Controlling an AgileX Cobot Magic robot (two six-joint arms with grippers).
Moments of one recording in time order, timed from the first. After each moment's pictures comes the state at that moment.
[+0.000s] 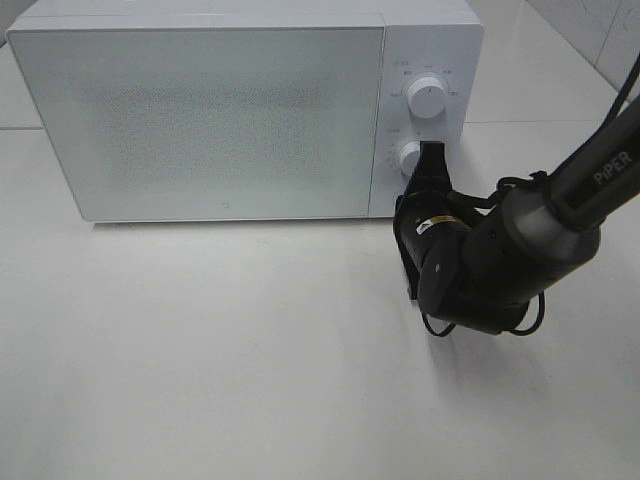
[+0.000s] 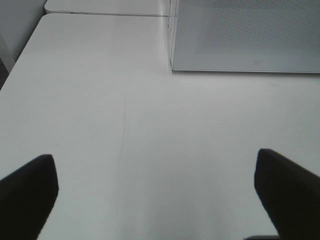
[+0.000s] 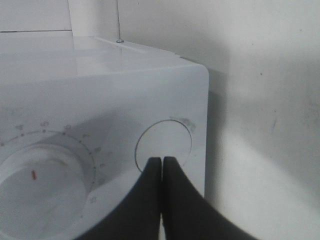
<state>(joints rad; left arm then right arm) 0.02 0.00 -0.52 -0.06 1.09 0.02 0.64 2.12 -0.81 0.82 -1.00 1.35</state>
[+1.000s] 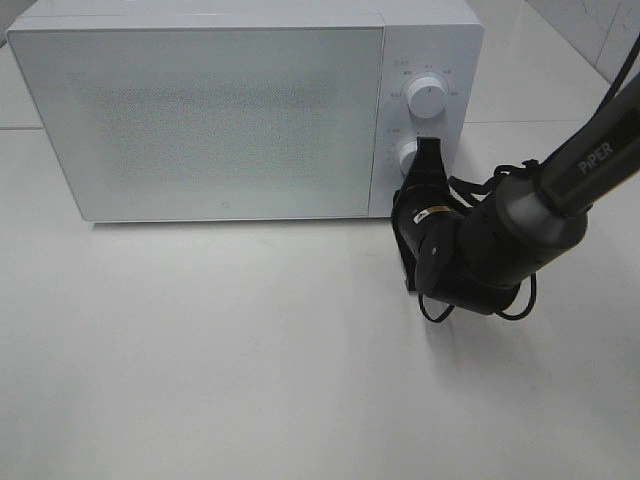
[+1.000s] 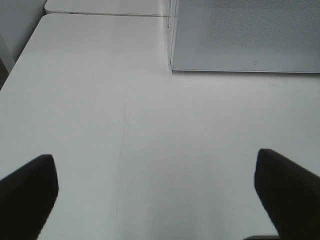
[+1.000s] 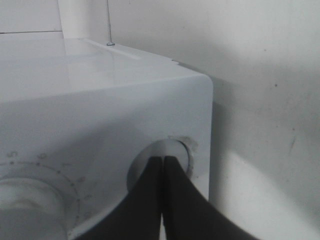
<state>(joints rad) 0.02 0.00 -0.52 -0.06 1.09 0.02 0.59 2.16 -0.89 0.78 -0.94 1.35</state>
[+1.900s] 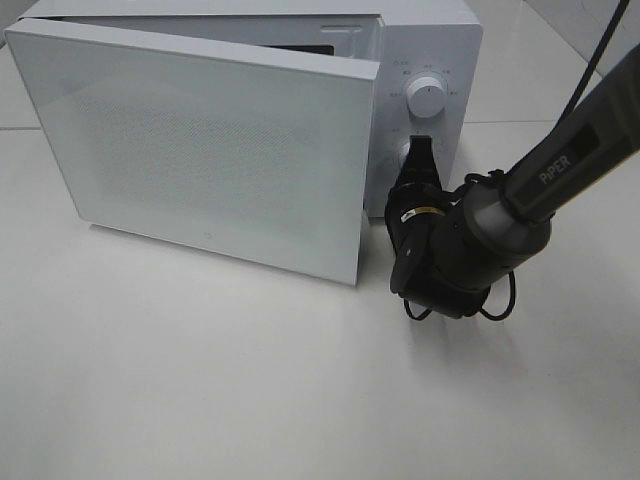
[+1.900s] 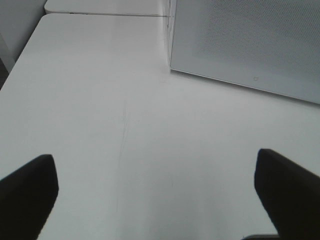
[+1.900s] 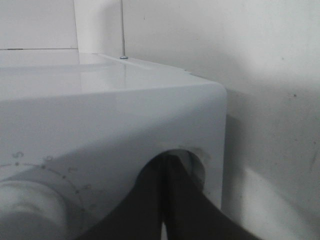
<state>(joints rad) 0.02 0.00 -0.52 -0.06 1.09 0.02 0.61 2.22 -0.97 0.89 -1.03 1.26</state>
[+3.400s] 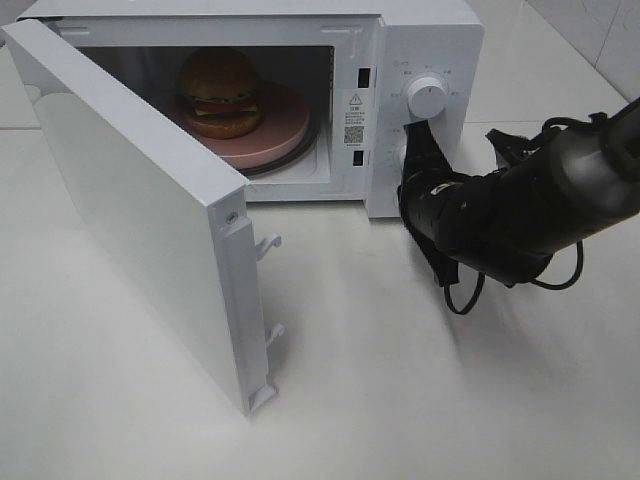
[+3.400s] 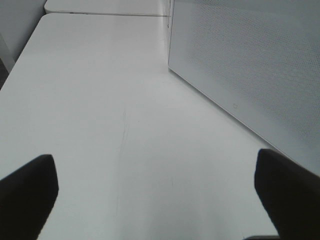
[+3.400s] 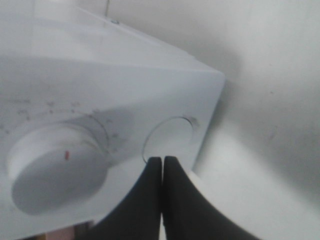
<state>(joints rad) 0.02 0.00 -0.52 -0.06 1.09 0.02 0.58 1.99 -0.85 0.90 -0.72 0.93</state>
